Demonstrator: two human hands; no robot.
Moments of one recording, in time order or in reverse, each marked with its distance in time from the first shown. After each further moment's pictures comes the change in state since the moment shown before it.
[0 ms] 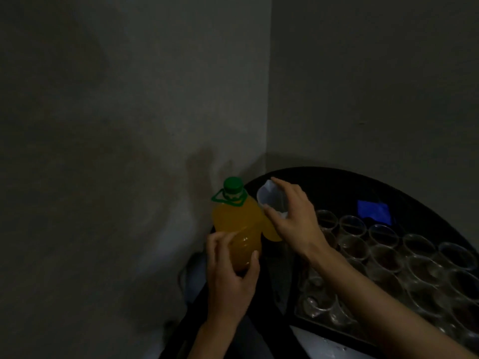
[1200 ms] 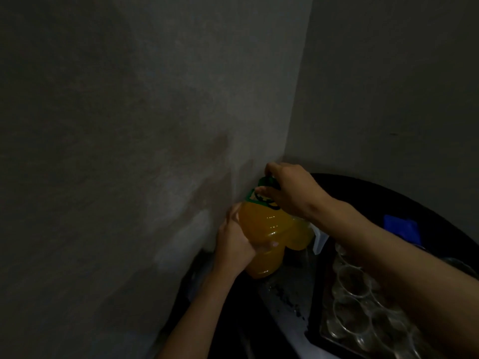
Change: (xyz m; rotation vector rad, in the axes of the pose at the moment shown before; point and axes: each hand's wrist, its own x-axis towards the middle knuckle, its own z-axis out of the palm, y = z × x) left_hand 0.080 -0.087 0.007 0.071 -0.349 -0.349; right_hand 0.085 -0.065 0.038 -0.498 -0.304 -0.240
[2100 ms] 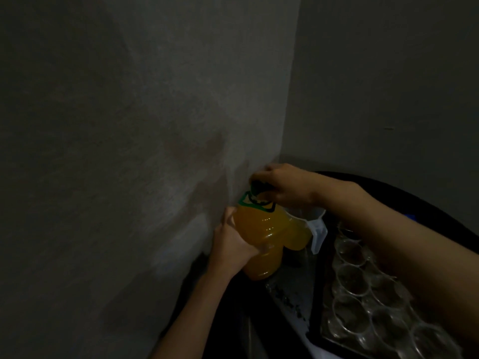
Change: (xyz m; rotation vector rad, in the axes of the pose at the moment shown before) left_hand 0.004 0.002 -0.003 -0.035 -0.029 -0.068; right_hand 0.015 0.015 -0.022 -0.077 -0.393 -0.180
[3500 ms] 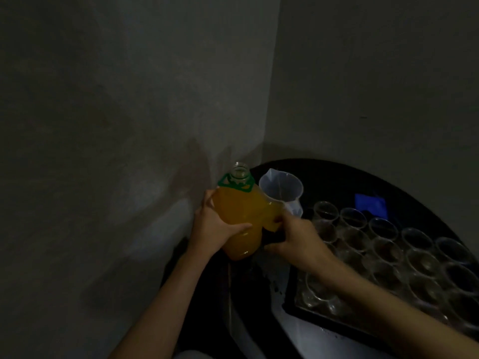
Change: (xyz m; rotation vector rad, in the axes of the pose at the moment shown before) left_hand -0.006 0.009 0.000 0.034 0.022 0.012; right_hand -0.108 -0.019 0.108 0.478 0.253 0.463
